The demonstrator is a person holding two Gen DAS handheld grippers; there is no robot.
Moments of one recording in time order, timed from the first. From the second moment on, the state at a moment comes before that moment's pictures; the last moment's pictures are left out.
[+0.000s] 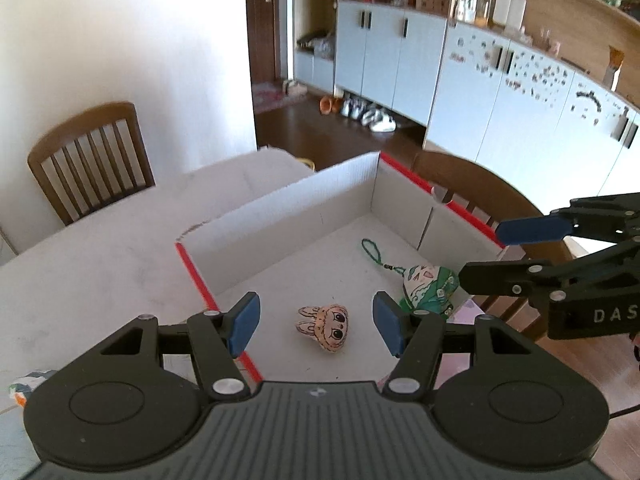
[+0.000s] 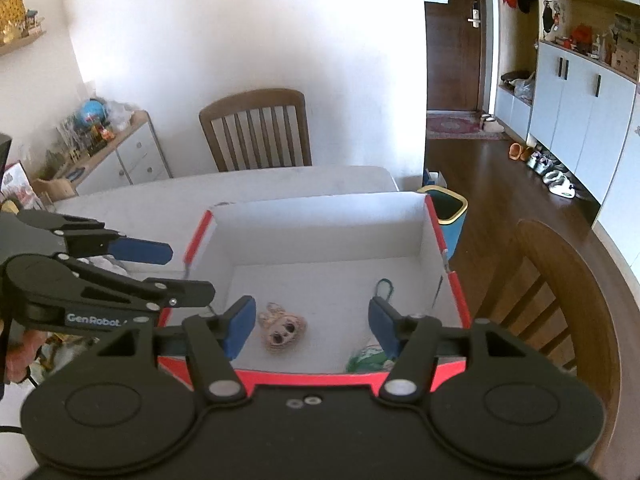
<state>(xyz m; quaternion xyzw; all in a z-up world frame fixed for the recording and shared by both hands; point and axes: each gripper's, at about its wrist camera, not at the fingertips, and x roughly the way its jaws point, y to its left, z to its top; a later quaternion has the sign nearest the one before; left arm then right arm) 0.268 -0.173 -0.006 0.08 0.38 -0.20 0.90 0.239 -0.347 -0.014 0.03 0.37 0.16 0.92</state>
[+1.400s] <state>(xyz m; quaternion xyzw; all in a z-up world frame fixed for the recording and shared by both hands) 0.142 0.018 0.006 -0.01 0.31 -0.14 0.94 0.127 -0.190 -0.004 0.06 0.33 0.15 0.93</state>
